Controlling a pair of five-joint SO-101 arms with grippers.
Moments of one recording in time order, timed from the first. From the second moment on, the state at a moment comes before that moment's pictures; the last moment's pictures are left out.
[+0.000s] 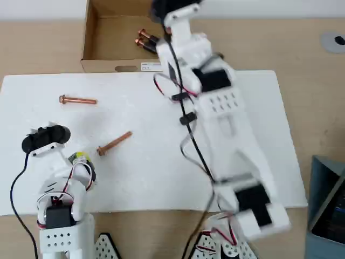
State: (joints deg) left arm -10.5 -104.1 95.5 58.1 5.6; right arm -21.5 2.8 -7.3 43.4 -3.4
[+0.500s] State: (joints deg) left arm -10.5 -104.1 95.5 58.1 5.6; right arm -21.8 45.8 -51.3 43.4 18.0
